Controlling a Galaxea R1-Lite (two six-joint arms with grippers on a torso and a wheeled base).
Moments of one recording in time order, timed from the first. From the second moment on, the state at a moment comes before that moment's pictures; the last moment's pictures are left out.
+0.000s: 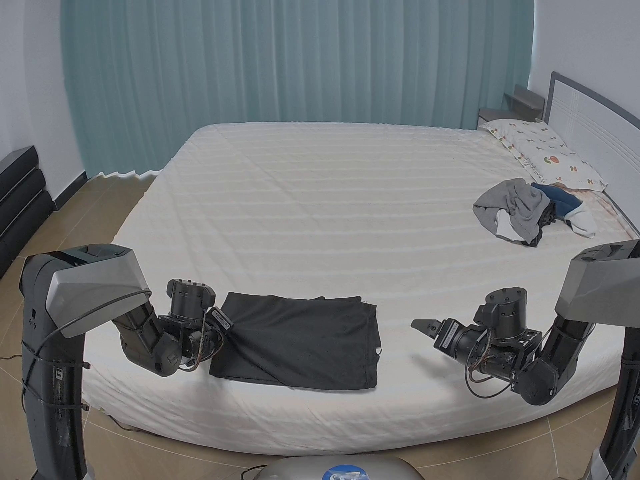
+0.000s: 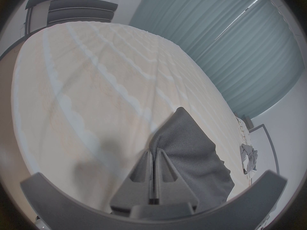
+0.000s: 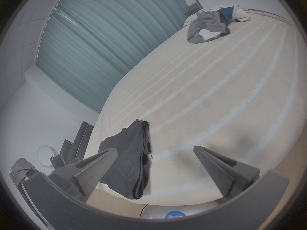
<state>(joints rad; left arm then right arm) -0.24 2.39 -0.87 -0.82 0.15 -0.95 0.42 2.19 -0.51 -1.19 -0.02 0.80</state>
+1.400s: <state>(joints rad) -0.20 1.94 -0.56 -0.83 0.15 -0.88 0.30 1.96 -0.23 -1.29 -0.03 0.74</state>
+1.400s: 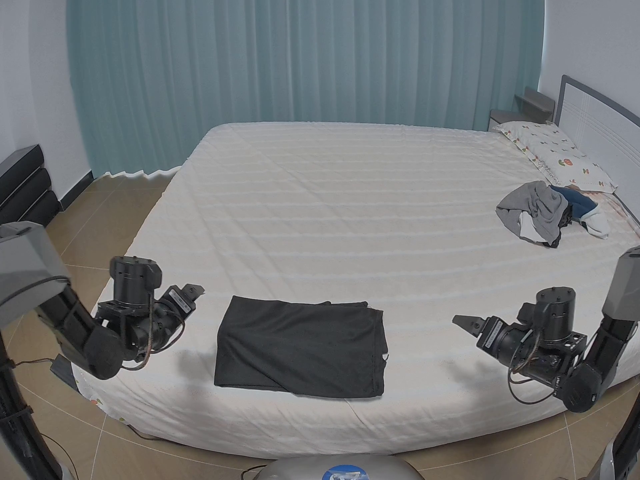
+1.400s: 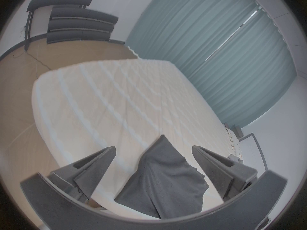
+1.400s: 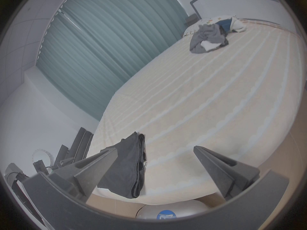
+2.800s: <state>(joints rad) -0.12 0.36 -0.23 -0.19 0.38 -0.06 0.09 0.21 -0.14 0.06 -0.01 0.16</state>
